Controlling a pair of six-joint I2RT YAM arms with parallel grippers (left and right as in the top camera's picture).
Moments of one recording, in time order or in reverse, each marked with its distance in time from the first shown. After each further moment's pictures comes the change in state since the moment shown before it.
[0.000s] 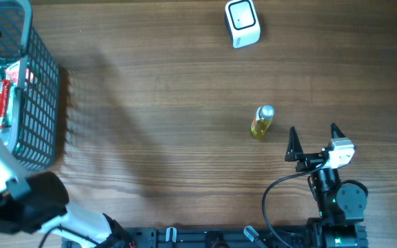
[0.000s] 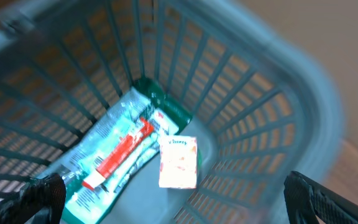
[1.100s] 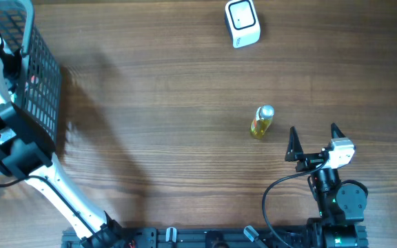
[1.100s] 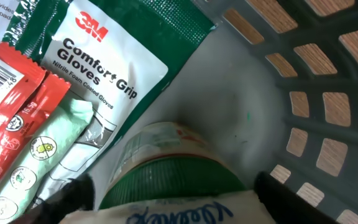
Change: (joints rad) left arm 0.021 0.522 -0.004 0.034 0.183 0.048; right arm 0.000 0.000 0.000 0.000 0.000 0.000
